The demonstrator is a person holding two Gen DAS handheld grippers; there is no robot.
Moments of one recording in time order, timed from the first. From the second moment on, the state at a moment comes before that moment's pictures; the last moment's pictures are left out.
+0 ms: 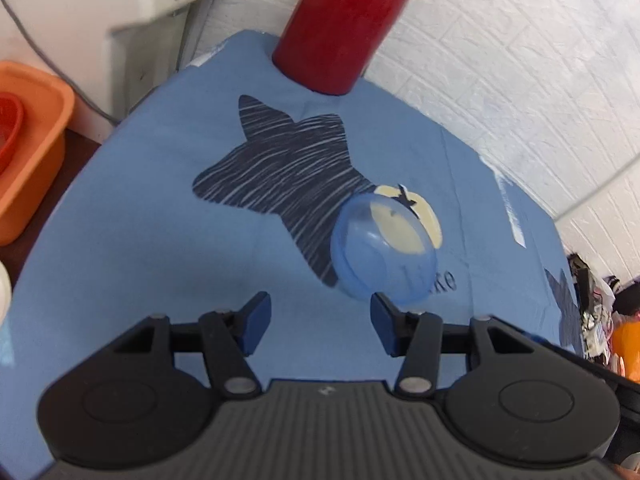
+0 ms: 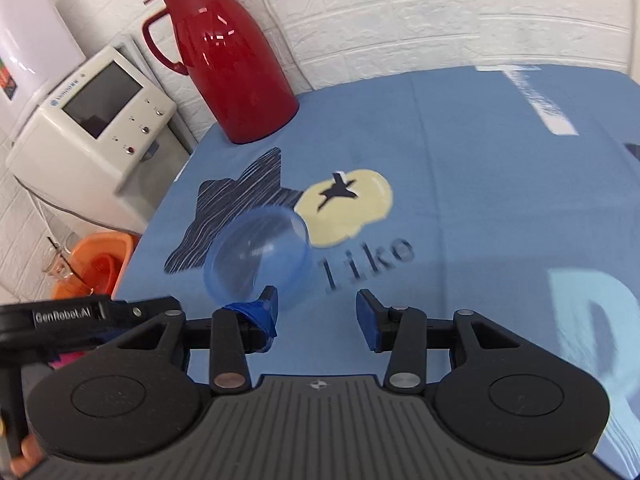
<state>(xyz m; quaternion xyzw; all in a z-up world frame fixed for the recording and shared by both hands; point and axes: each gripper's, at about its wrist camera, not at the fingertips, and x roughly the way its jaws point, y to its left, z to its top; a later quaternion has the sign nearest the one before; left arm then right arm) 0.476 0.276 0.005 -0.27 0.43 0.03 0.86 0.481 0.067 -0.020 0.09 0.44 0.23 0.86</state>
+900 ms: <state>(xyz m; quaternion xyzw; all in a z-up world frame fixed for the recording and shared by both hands) 0.514 0.259 -0.018 -0.22 0.44 0.02 0.87 0.502 0.122 -0.042 0.04 0.44 0.27 0.86</state>
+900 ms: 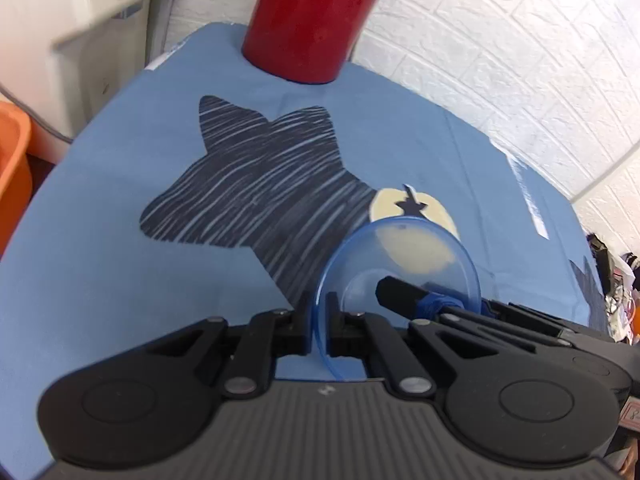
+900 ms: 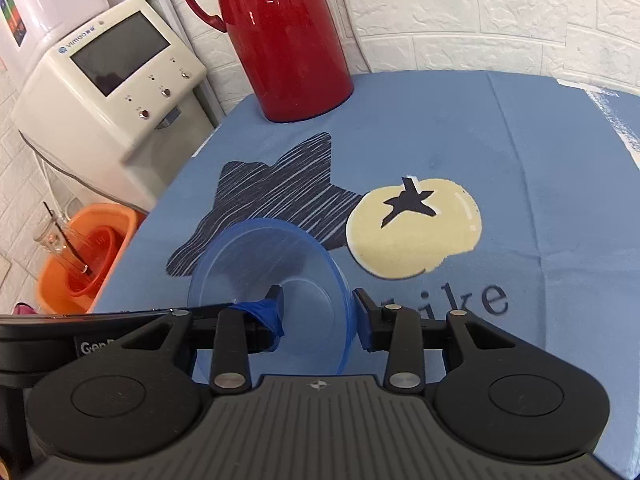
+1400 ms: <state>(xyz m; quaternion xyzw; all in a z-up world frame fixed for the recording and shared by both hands) 0.407 0.185 0.012 -0.21 0.48 -0.05 0.85 0.382 0.031 -0.003 0.05 0.47 0.24 0.85</state>
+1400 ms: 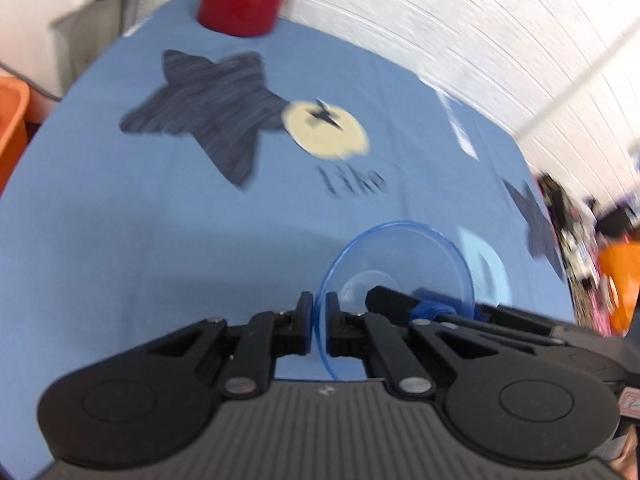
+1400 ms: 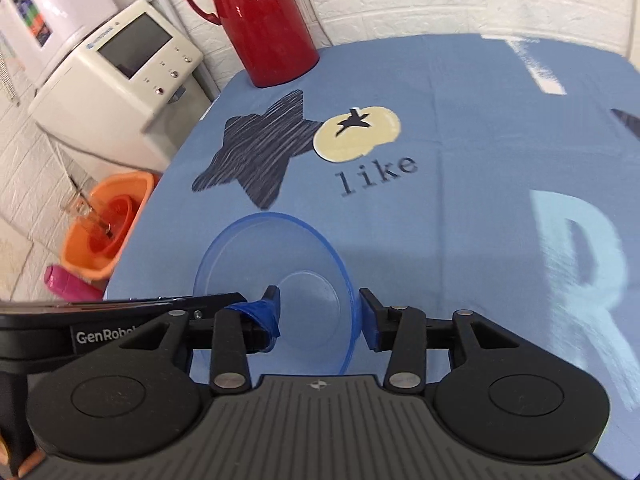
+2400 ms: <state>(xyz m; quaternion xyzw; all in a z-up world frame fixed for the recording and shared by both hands) 0.256 0.023 0.009 -0.08 0.50 -0.14 0.85 0.234 -0.116 -0.020 0.05 0.49 0.17 0.86</state>
